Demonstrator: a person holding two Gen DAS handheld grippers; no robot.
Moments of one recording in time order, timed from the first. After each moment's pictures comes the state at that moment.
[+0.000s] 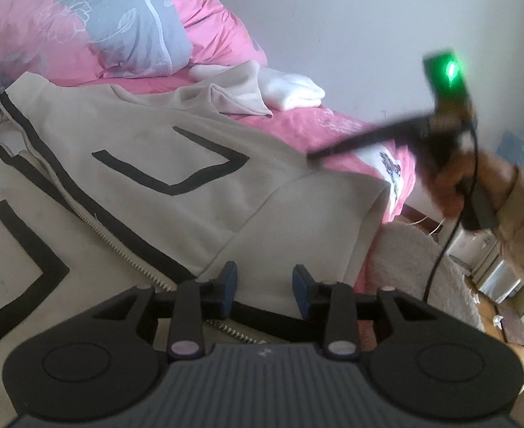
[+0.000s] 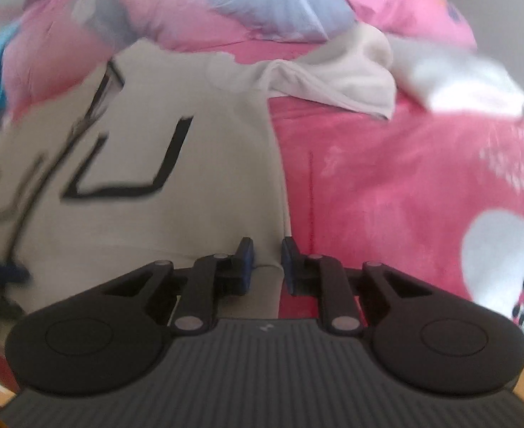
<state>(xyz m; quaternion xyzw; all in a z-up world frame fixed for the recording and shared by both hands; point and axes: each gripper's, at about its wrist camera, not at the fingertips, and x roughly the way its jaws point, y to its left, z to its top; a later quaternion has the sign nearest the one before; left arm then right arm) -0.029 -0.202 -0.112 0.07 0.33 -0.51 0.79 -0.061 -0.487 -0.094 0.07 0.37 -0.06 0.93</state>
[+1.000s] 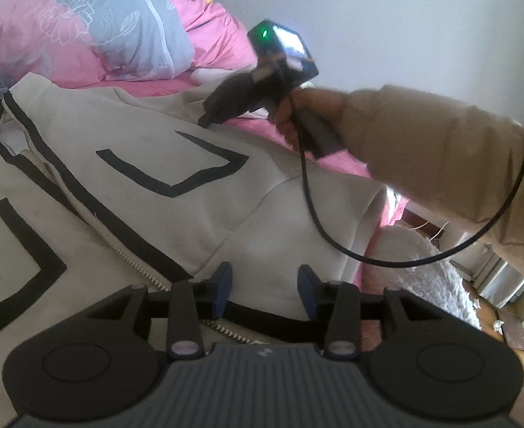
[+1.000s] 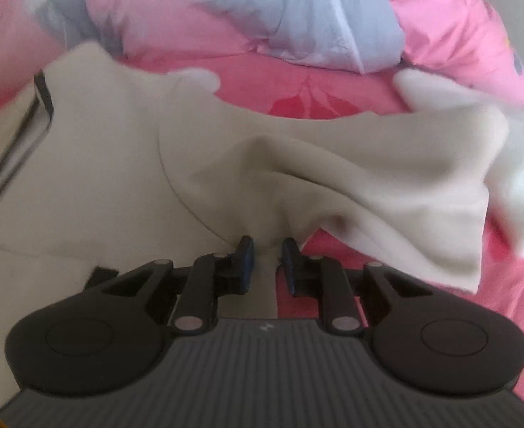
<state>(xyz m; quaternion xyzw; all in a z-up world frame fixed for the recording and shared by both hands) -0.033 -0.199 -0.110 0.06 0.33 -0.50 0.80 0.139 -0.514 -0.122 0.03 0.38 -0.06 0.92</state>
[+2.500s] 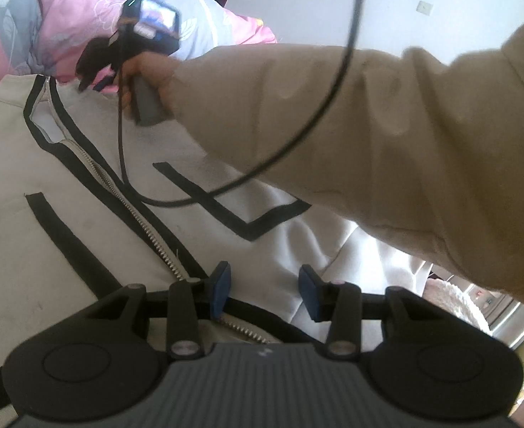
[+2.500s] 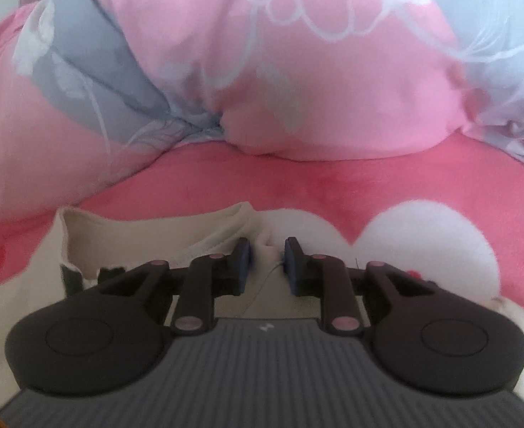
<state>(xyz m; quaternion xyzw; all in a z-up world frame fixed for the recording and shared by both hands) 0.025 -0.181 -0.126 -0.03 0.32 -0.48 0.82 0.389 -0.340 -0.125 0.08 0.33 0.04 0.94</state>
